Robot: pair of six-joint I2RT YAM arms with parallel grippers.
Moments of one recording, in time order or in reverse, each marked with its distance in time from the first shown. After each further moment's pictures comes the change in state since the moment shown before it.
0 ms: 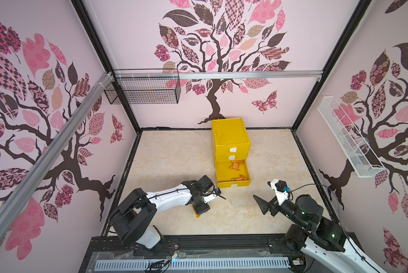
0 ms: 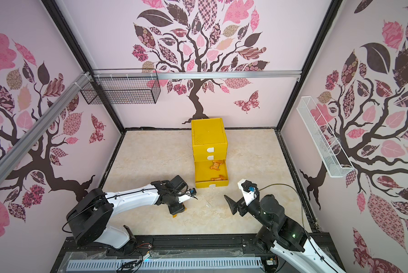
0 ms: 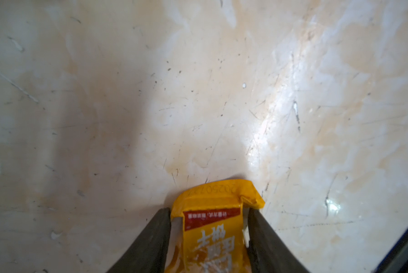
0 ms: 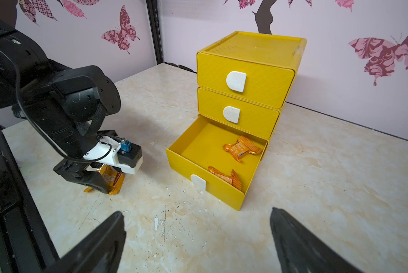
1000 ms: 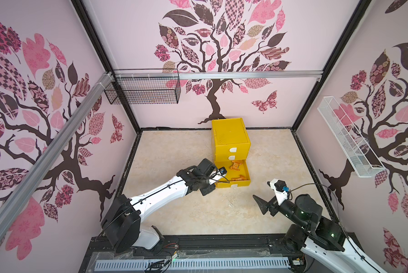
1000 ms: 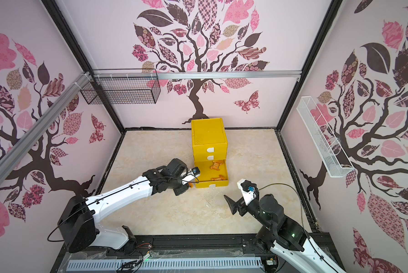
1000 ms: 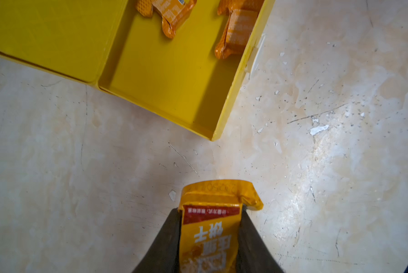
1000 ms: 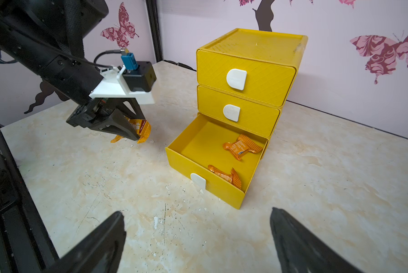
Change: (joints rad) left arm 0.028 -0.080 0.290 -0.013 -0.123 0.047; right arm -0.003 0.010 0.000 0.000 0.000 0.000
